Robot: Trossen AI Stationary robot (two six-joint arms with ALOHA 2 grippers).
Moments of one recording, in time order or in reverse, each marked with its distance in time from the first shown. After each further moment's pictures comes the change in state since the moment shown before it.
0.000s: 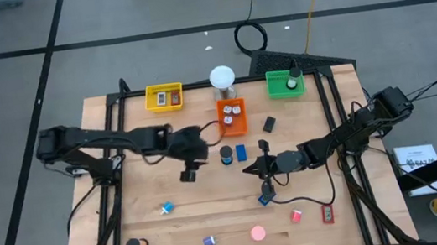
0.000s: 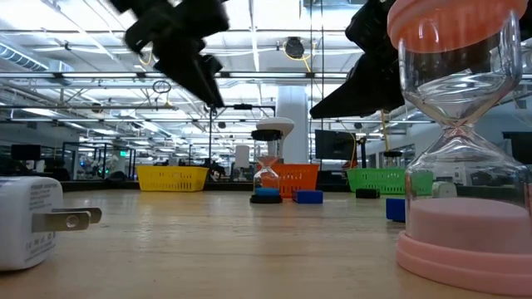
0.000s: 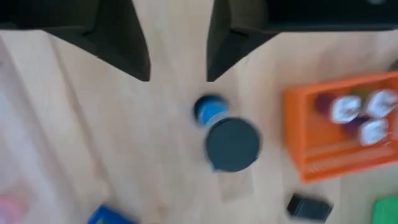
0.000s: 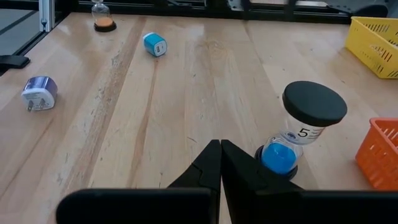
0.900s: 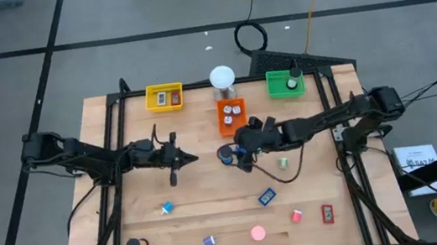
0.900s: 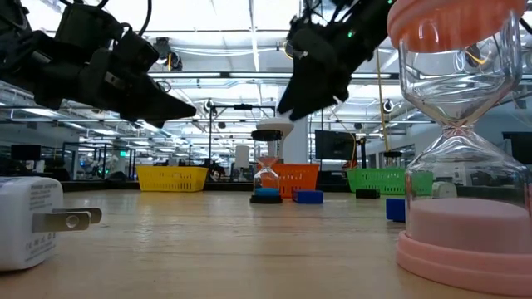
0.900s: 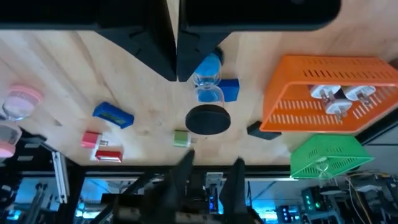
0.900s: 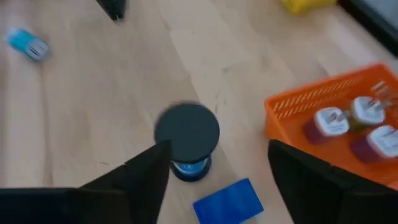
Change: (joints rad) left arm 0.046 -0.149 -0.809 1.350 0.054 -0.221; right arm -0.217 0.079 0.477 -0.753 0.002 0.221
